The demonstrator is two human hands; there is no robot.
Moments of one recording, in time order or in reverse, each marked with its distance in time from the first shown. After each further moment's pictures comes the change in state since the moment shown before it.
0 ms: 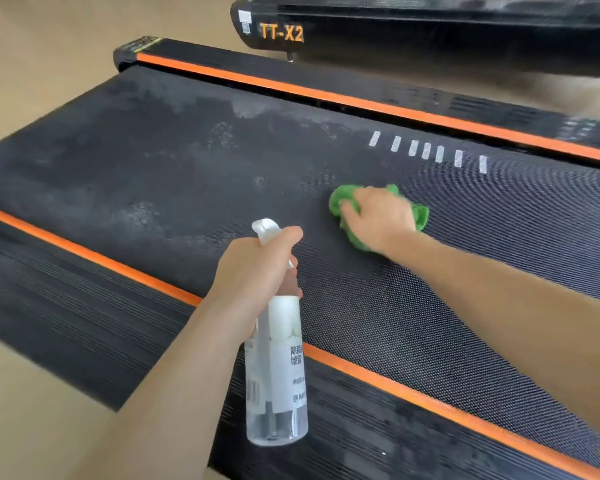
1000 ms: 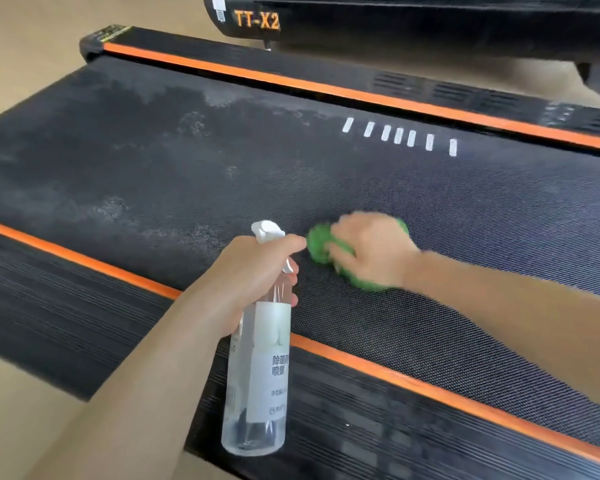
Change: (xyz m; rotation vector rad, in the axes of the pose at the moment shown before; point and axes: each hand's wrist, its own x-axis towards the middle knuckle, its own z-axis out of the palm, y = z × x) left_hand -0.012 -0.004 0.020 0.089 -0.214 -0.035; right_hand -0.073 0.035 -0.020 -0.006 0.003 -0.503
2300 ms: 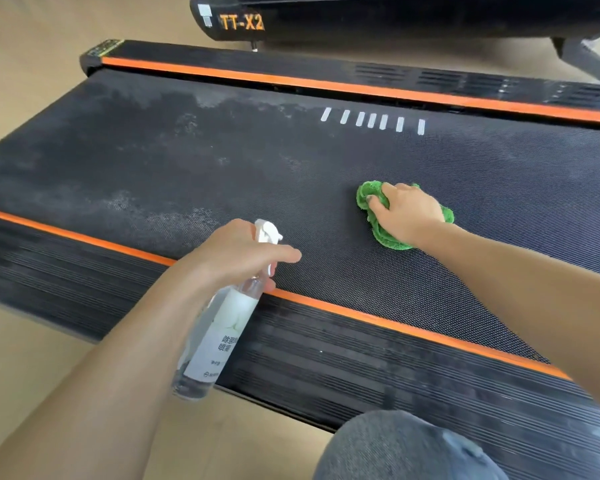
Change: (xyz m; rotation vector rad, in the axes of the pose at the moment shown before) left_hand -0.034 -0.008 0.000 0.525 -0.074 0.170; right_hand -0.056 0.045 -0.025 -0.012 -0.095 0.654
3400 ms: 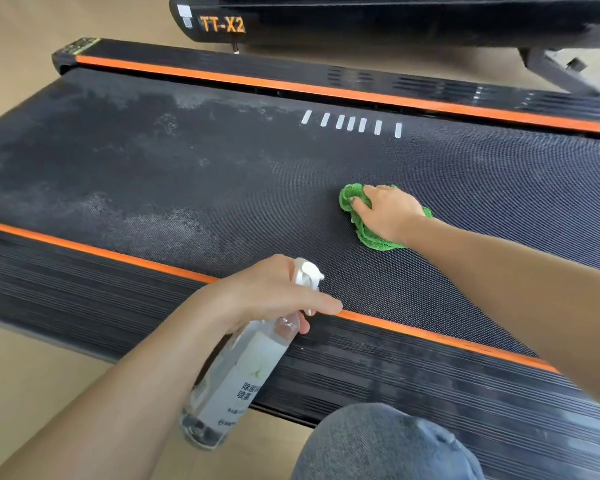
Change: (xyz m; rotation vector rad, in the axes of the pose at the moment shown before) left_hand -0.026 0.019 0.050 -0.053 -0.331 0.084; right_hand -0.002 0.006 -0.011 -0.013 -0.106 -0.014
